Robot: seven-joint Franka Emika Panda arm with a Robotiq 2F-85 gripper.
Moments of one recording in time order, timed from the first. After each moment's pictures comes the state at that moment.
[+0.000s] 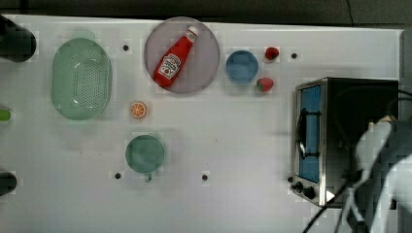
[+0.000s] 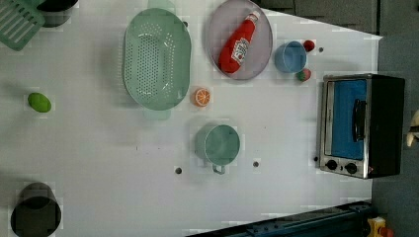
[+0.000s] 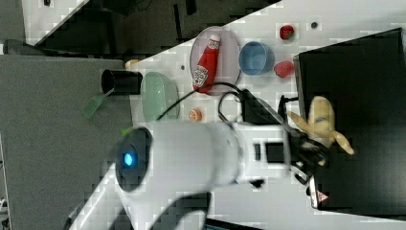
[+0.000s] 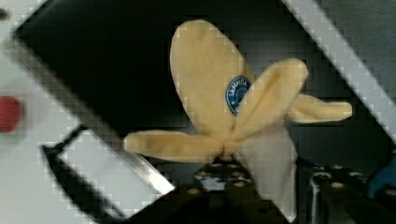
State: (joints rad) arm -0.07 0.20 -0.66 -1.84 -0.03 0.42 -0.70
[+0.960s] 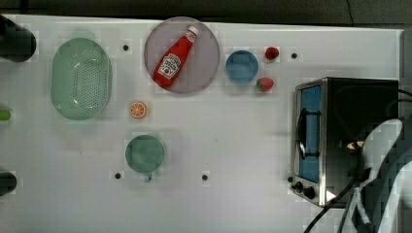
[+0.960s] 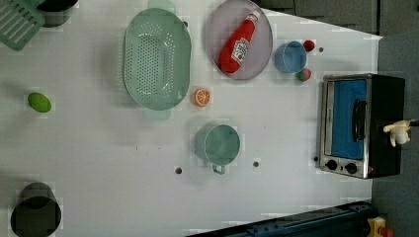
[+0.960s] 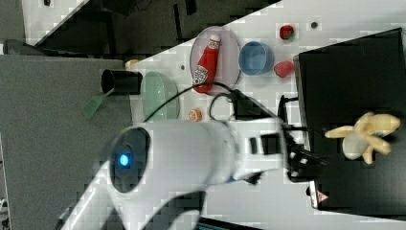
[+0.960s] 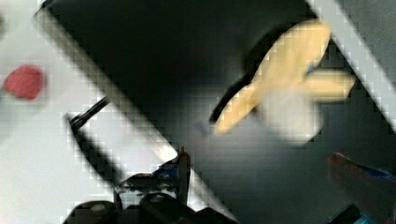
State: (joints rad) arm -0.08 0.20 -0.64 -1.81 0.02 0.36 -0.82
